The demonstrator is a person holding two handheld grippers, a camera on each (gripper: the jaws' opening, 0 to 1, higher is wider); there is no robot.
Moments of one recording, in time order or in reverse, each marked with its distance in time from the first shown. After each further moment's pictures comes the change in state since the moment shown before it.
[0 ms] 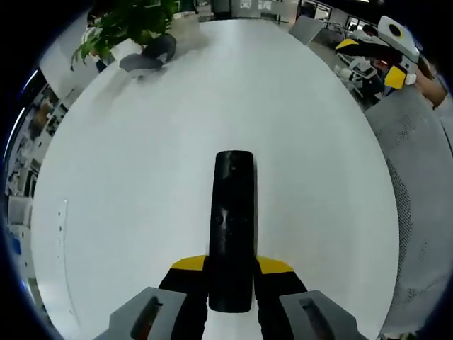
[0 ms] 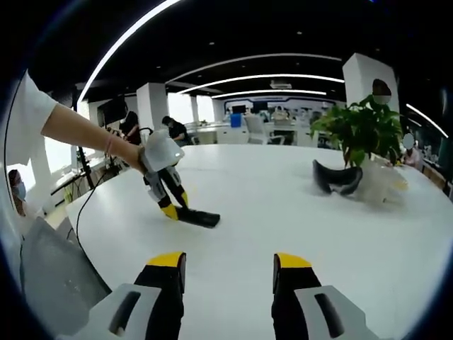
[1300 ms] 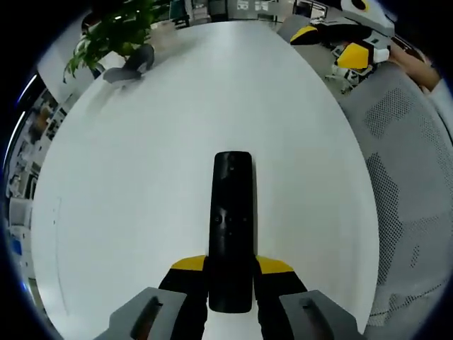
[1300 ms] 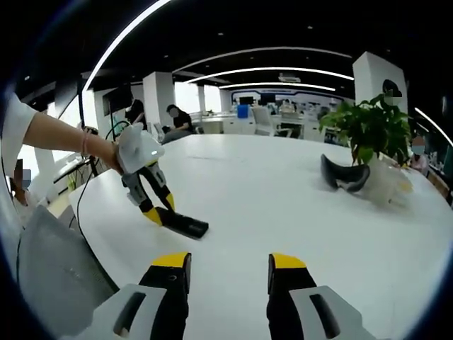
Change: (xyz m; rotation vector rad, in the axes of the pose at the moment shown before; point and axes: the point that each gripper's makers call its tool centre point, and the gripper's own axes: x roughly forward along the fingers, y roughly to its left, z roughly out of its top) left arm -0.005 -0.070 -0.006 0.009 -0.028 0.009; right arm 0.003 0.008 -0.010 -0.042 0.065 0.028
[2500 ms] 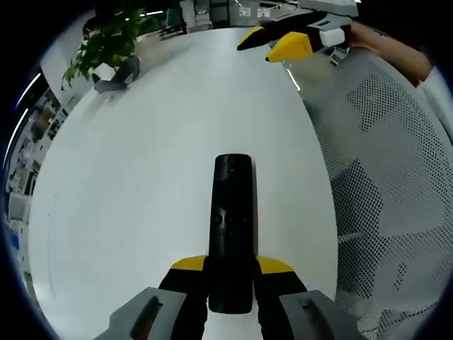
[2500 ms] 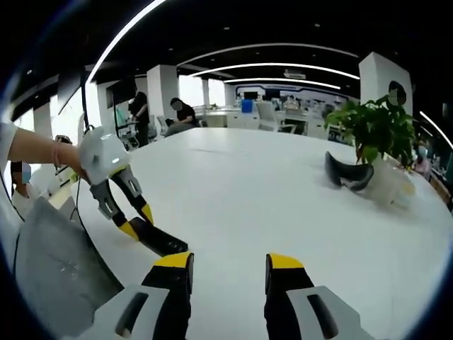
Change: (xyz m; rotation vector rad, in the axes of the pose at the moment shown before) left arm -0.005 -0.076 -0.001 -0.020 -0.045 -0.002; right arm 0.002 0.004 -0.007 -0.026 0.040 0.014
